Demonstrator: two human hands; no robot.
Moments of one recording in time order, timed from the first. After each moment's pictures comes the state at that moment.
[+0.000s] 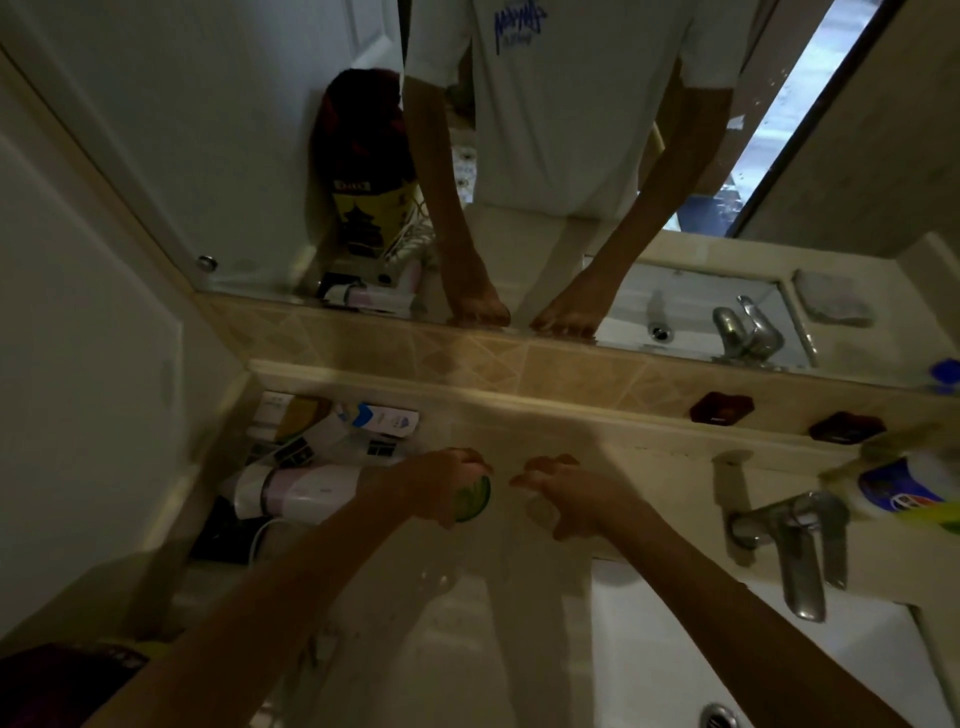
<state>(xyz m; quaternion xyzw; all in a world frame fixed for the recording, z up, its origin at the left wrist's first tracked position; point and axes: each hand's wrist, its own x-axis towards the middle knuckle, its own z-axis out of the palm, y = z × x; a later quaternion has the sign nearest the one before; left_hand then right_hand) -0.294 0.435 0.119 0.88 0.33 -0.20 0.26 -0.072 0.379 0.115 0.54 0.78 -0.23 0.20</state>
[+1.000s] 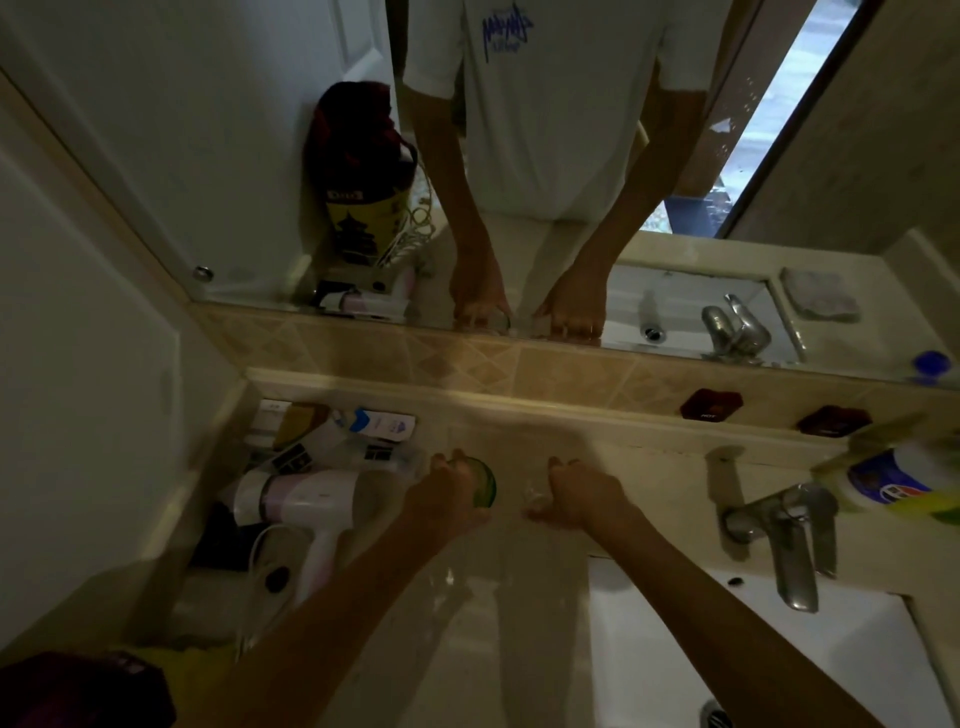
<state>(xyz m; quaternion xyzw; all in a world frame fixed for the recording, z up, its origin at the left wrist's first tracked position) -0.273 0.399 0.078 0.76 0.60 -0.10 0.25 -0.079 0.372 0.118 0.71 0.64 -0.24 0.18</state>
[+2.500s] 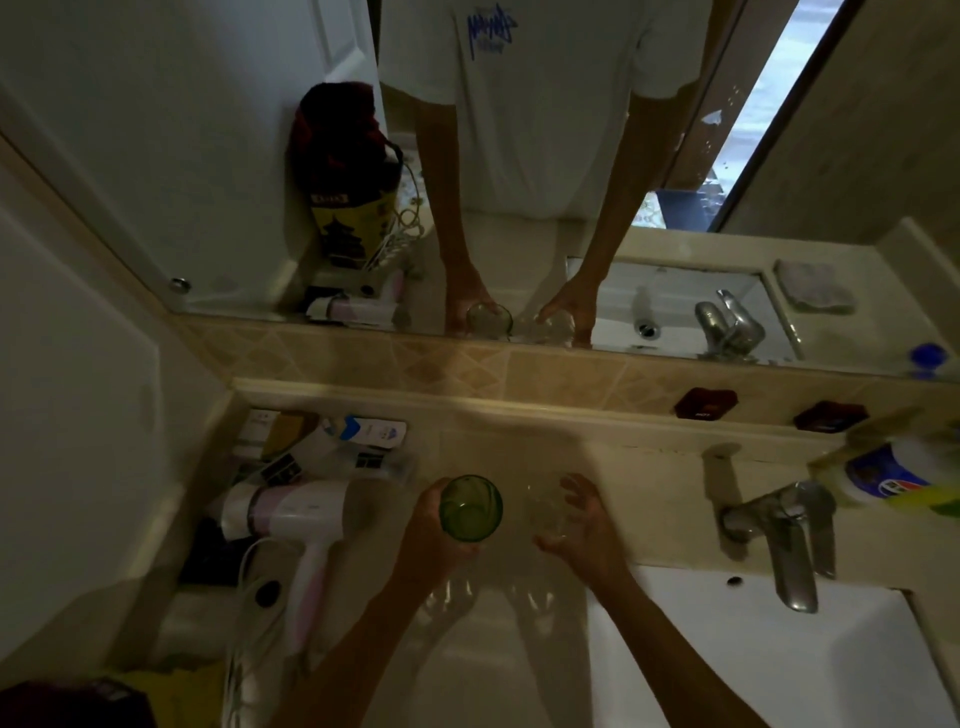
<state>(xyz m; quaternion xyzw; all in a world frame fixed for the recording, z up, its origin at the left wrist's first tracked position) -0.284 0.353 0.047 0.59 0.62 0.21 0.47 -0.064 0.310 0.051 0.72 0.43 -0.41 -0.37</state>
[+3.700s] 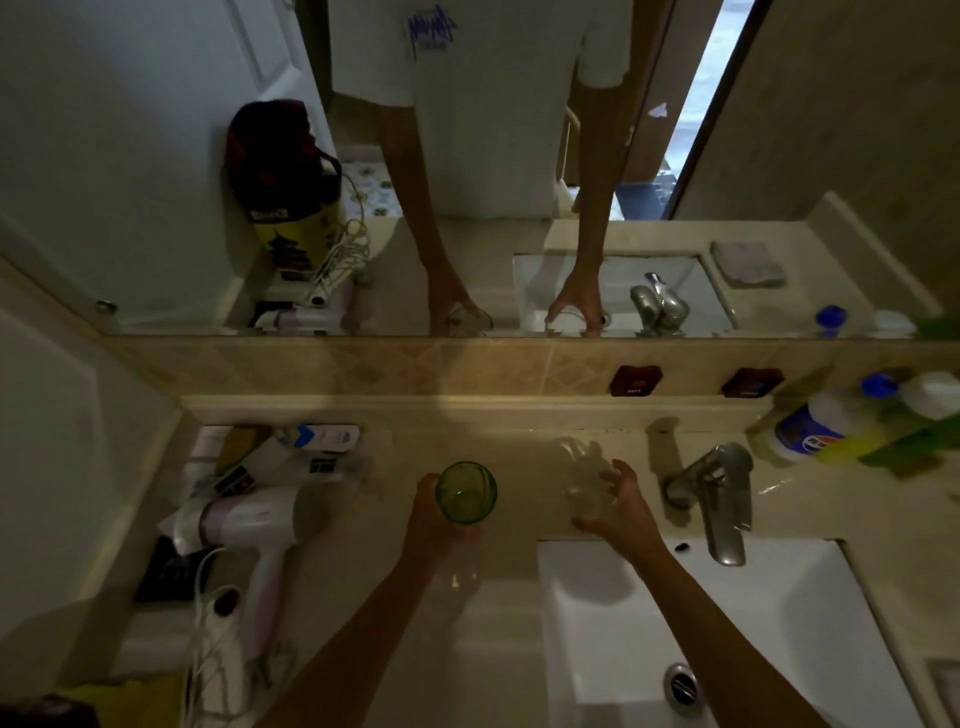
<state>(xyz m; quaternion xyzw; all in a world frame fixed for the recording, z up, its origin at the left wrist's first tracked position) -0.214 0.343 0.048 0.54 0.64 0.23 0.50 0.043 0.277 0.062 0.77 0.38 -0.39 -0.33</state>
